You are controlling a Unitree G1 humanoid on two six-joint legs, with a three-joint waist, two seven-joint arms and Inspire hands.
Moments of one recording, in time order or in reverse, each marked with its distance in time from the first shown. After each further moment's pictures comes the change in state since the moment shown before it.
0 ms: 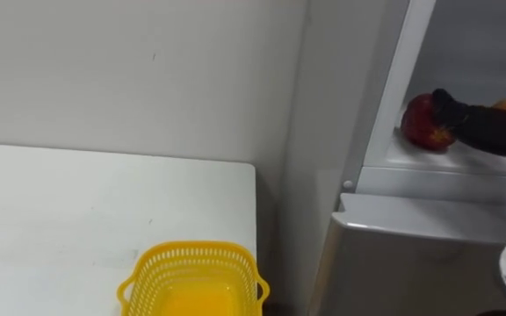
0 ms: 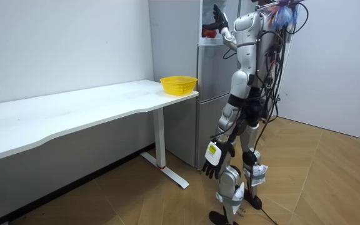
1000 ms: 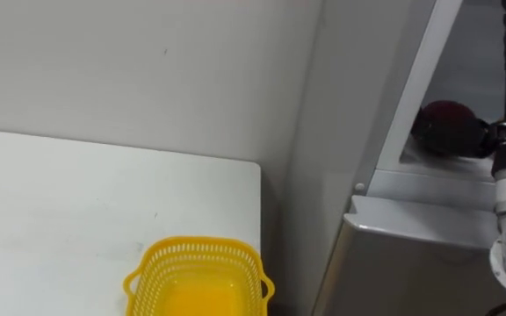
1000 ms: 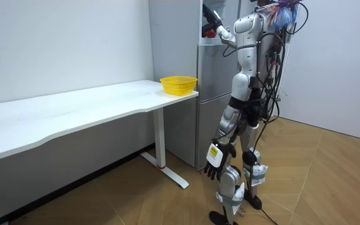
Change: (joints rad) left arm -0.002 0.028 -0.004 -0.008 -0.001 -0.001 -0.009; right arm -0.027 -0.123 0.104 0.019 -0.091 0.044 0.140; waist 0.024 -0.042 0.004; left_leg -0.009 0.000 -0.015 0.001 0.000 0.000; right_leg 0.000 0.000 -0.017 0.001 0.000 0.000
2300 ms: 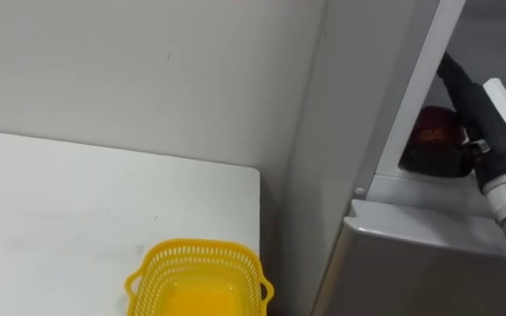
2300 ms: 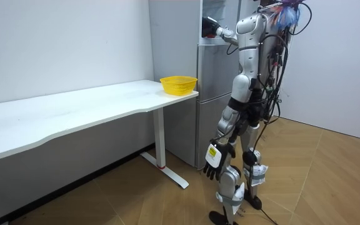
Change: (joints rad) left arm -0.003 0.020 -0.009 -0.037 -0.001 0.050 -0.041; right arm -0.014 -0.069 -0.001 0.093 0.165 0.073 0.343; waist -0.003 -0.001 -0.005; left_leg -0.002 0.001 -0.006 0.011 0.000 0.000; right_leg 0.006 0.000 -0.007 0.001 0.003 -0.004
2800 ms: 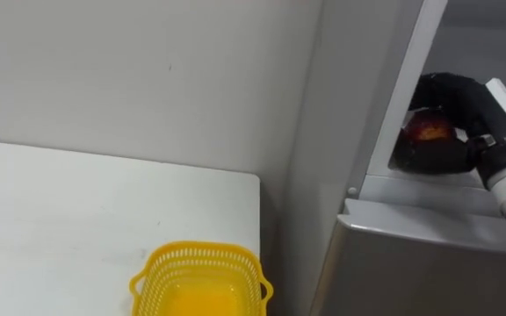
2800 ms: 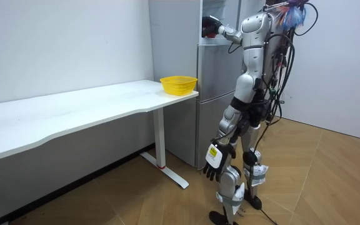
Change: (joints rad) left arm 0.000 0.000 -0.004 -0.031 0.003 0.040 0.000; right arm -0.066 0.001 -0.030 0.095 0.032 0.020 0.067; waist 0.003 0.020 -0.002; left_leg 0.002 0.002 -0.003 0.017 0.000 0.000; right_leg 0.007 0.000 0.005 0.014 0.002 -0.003
